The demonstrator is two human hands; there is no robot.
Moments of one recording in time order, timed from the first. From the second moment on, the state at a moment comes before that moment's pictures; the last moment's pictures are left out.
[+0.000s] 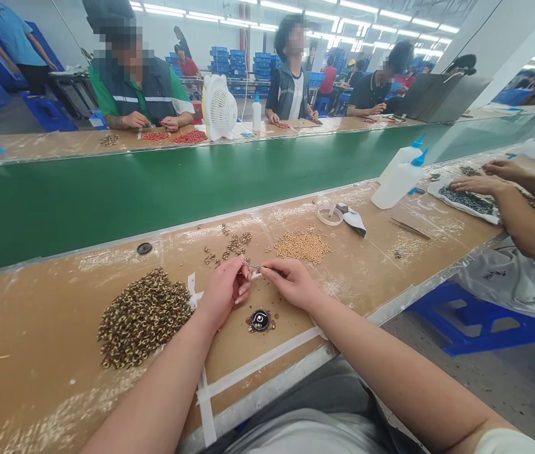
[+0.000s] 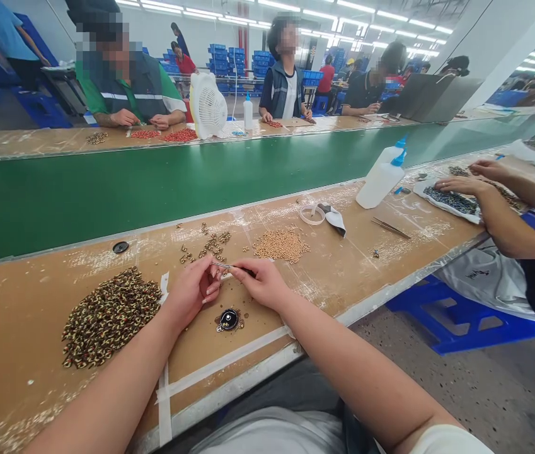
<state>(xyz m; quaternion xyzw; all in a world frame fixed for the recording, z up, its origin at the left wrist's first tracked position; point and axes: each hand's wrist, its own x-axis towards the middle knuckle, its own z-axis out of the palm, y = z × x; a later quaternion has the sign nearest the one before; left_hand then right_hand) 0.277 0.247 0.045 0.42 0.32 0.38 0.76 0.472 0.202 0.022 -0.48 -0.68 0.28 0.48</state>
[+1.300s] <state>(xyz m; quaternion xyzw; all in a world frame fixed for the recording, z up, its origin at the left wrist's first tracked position) 0.279 0.246 0.045 0.43 0.33 0.39 0.75 0.472 0.202 0.024 -0.49 -0.69 0.30 0.44</state>
